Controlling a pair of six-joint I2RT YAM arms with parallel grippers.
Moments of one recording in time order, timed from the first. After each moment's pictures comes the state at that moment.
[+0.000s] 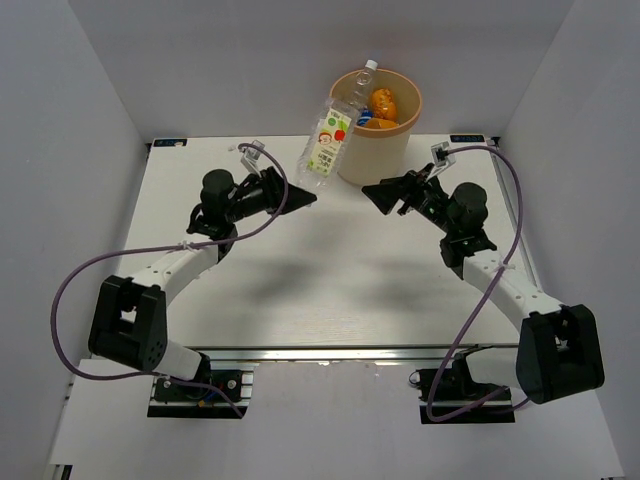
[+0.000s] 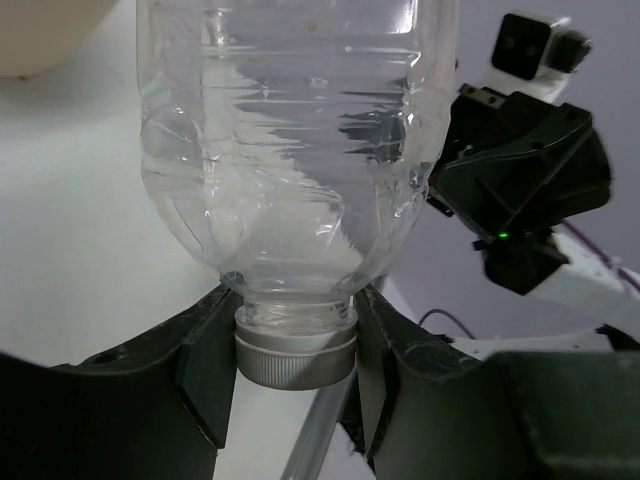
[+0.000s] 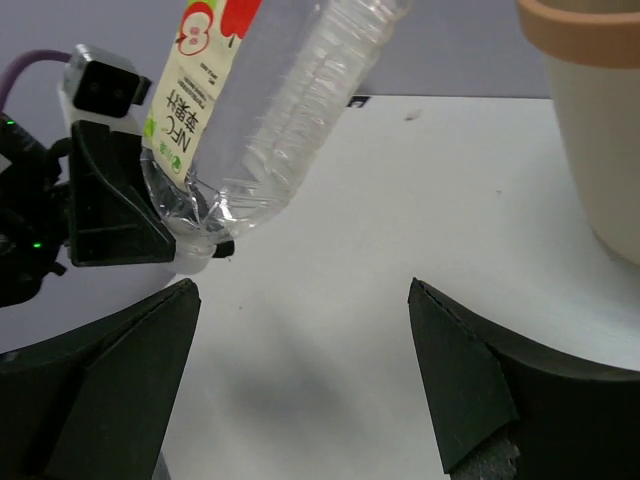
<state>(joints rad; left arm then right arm) -0.31 1.45 0.91 0.51 0.75 -0.84 0.30 1.26 0.77 0.61 -0.55 0.59</state>
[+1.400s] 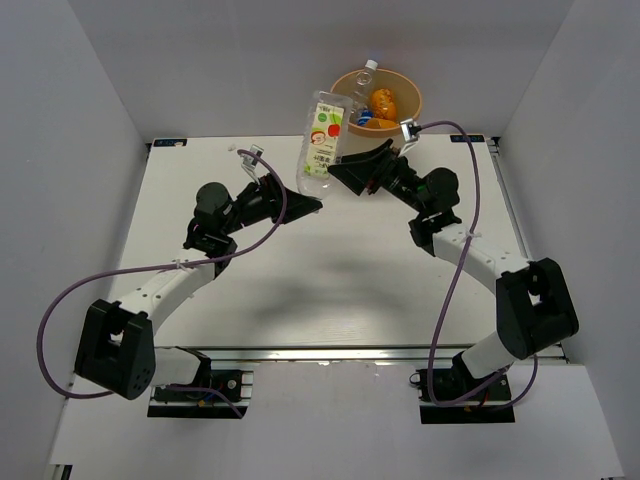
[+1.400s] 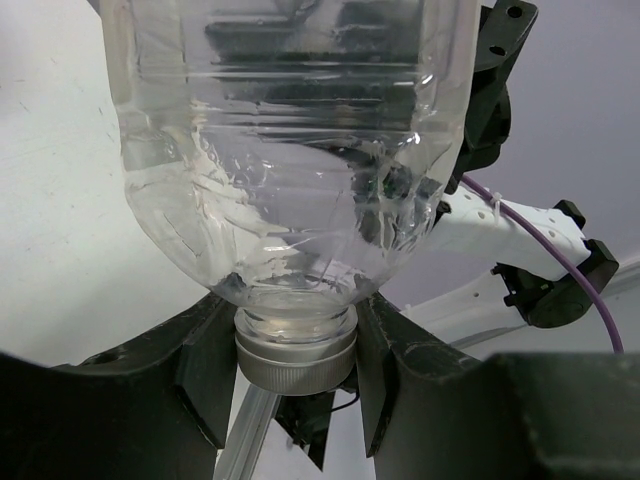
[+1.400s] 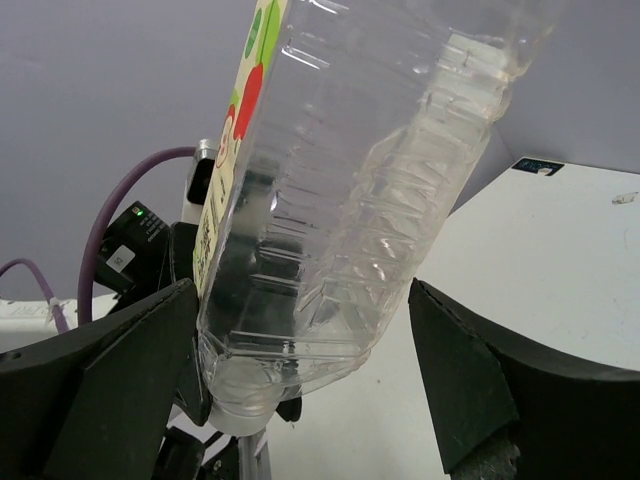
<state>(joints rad) -0.40 1.31 0.82 0.65 0.77 -1.00 0.46 1.52 0.98 1.00 -0.61 0.91</state>
